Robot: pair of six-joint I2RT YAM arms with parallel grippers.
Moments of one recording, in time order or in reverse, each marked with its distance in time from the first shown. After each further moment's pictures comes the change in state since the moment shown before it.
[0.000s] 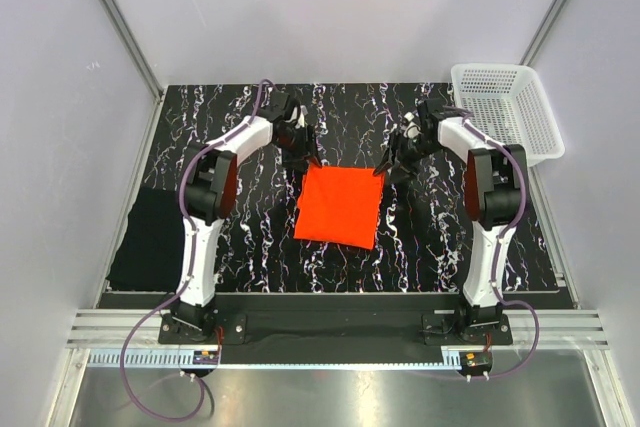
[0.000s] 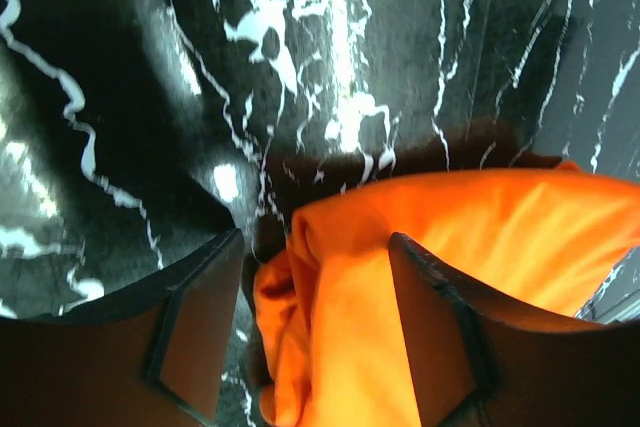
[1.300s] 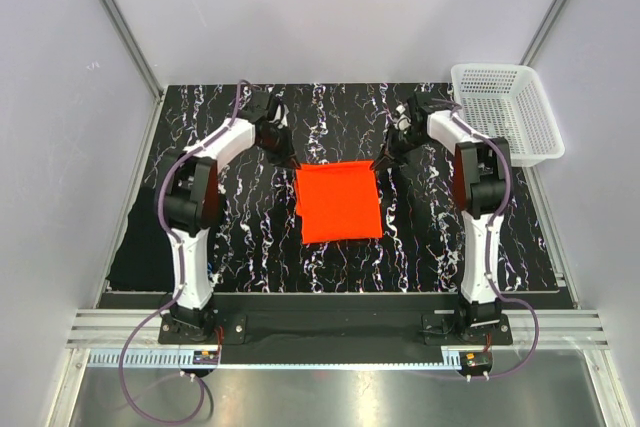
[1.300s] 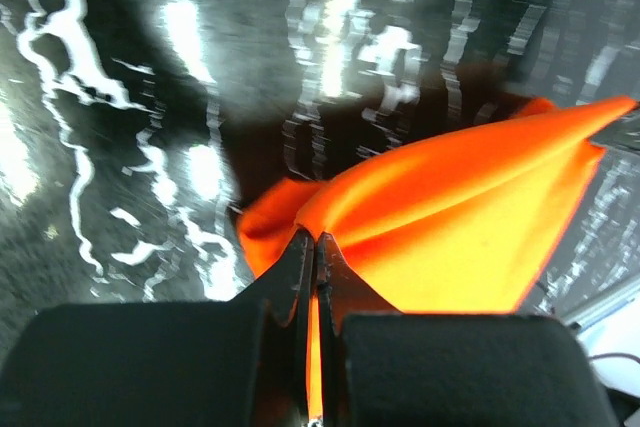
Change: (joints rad) left arm 0.048 -0.194 -0.171 -0.003 -0.033 -0.076; right arm 0.024 0.154 0.197 0.002 0.003 0.034
